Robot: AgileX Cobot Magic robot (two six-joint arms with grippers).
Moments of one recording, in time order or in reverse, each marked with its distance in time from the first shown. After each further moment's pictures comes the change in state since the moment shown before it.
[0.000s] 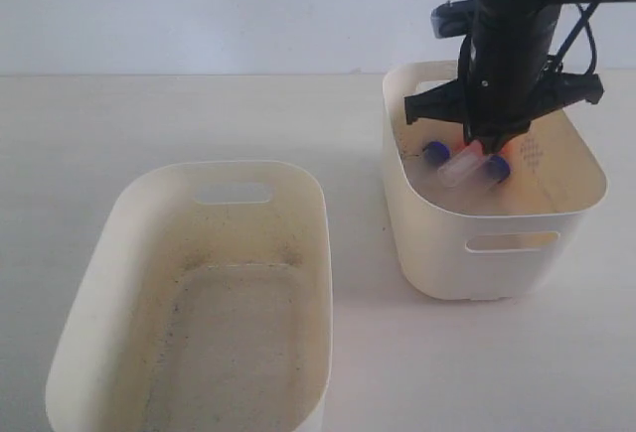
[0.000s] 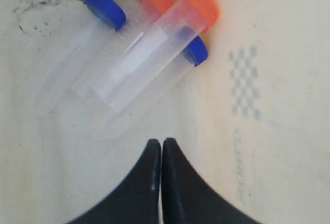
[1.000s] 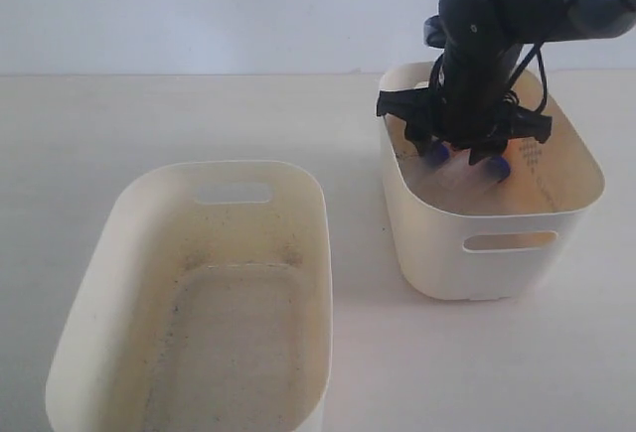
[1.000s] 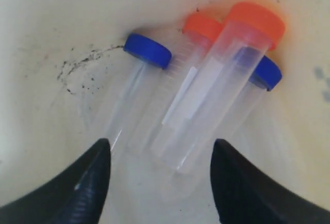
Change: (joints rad) left arm 0.000 0.000 0.000 0.000 0.000 0.000; right arm 0.000 0.112 -0.002 0.018 -0.205 0.277
